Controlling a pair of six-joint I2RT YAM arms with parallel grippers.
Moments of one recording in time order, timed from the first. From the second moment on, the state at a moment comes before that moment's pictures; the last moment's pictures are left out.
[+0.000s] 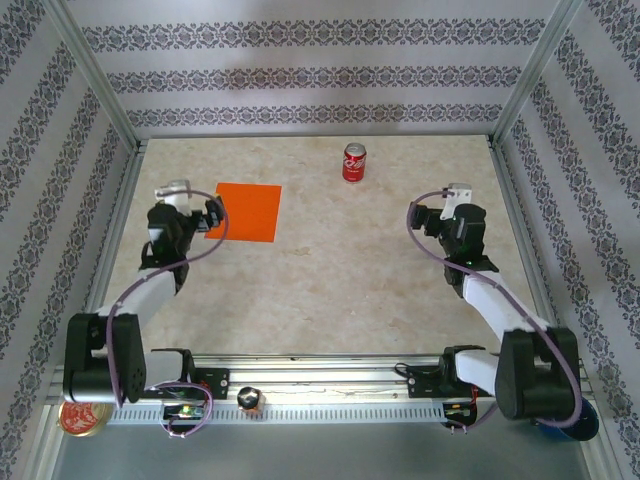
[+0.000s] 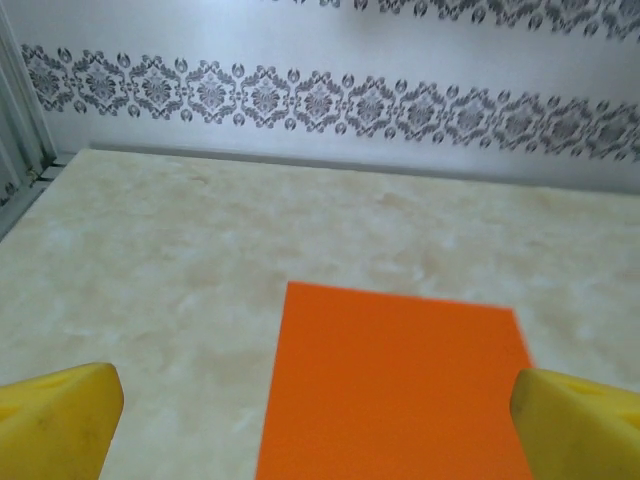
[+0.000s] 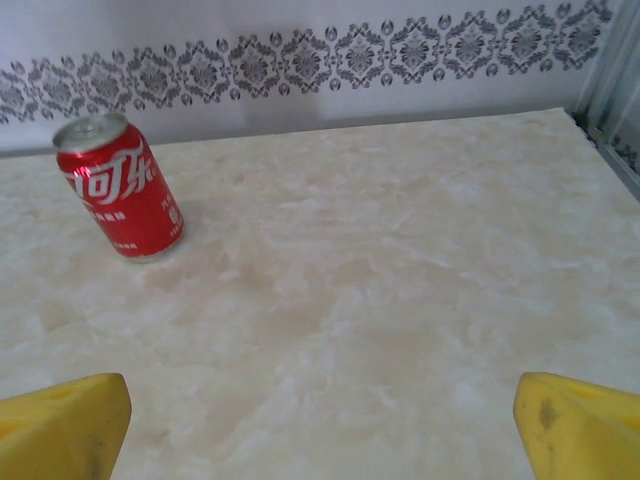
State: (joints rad) left arm 0.05 1.24 0.60 0.37 0.05 -0.14; right arm 0.02 1.13 0.56 0.21 -0.01 0.14
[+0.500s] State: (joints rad) left arm 0.04 1.64 1.04 -0.21 0.44 -0.35; right arm -0.05 1.02 0.51 0.09 -0.47 0.59
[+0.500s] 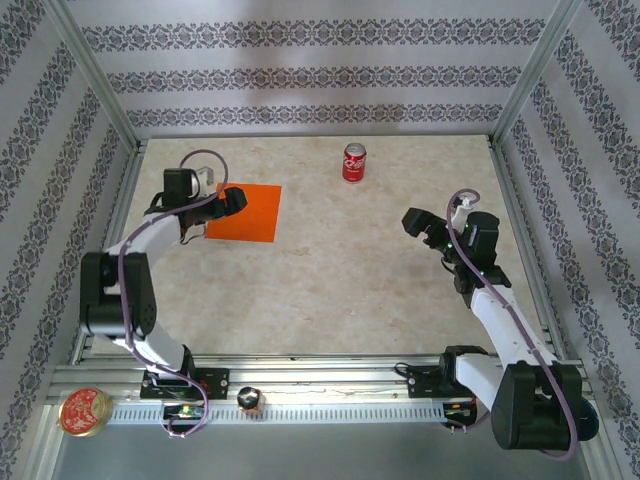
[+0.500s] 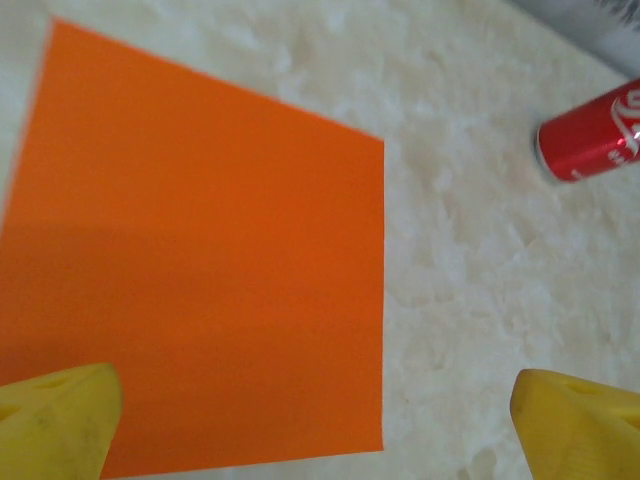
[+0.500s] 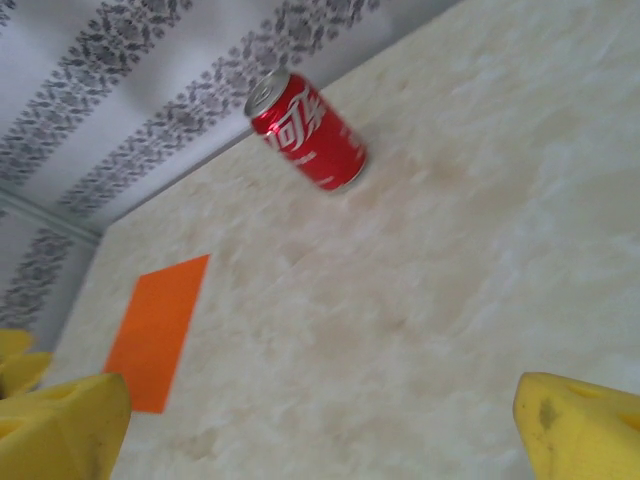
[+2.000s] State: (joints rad) left arm -0.66 1.69 0.94 -0.32 0.10 -0.95; right arm 0.22 1.25 0.52 0.00 -0.49 0.84
